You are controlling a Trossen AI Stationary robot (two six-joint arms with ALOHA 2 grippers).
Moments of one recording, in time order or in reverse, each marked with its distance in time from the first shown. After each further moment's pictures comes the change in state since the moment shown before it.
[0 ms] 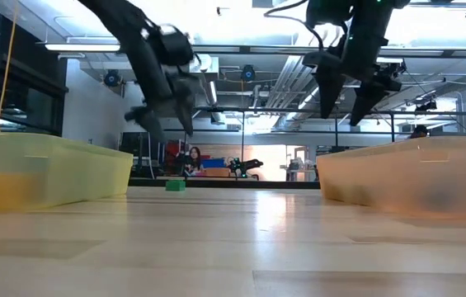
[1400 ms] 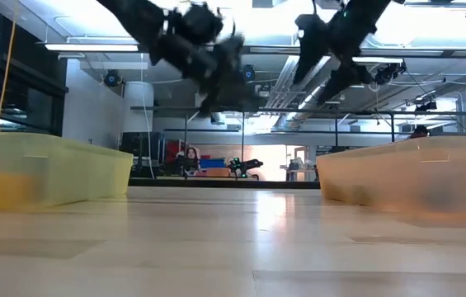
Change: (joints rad) left arm -0.219 0.129 0.034 0.555 0.291 0.218; right arm -0.002 -0.080 0.000 0.247 -0.083 -0.171
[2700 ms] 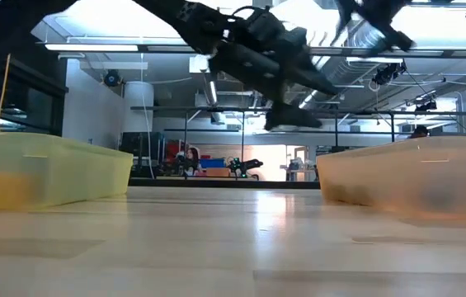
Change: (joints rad) left arm -0.136 0.395 0.462 -0.107 0.220 0.008; right arm -0.147 -0.330 0.001 -0.063 0.374 0.166
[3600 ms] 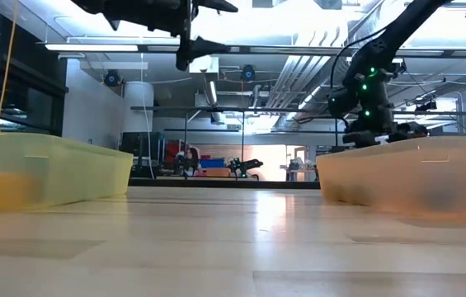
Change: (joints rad) left arm 0.073 -0.790 -0.695 0.359 -0.259 -0.251; right arm -0.664 0.684 0.000 -0.278 -0.327 -0.655
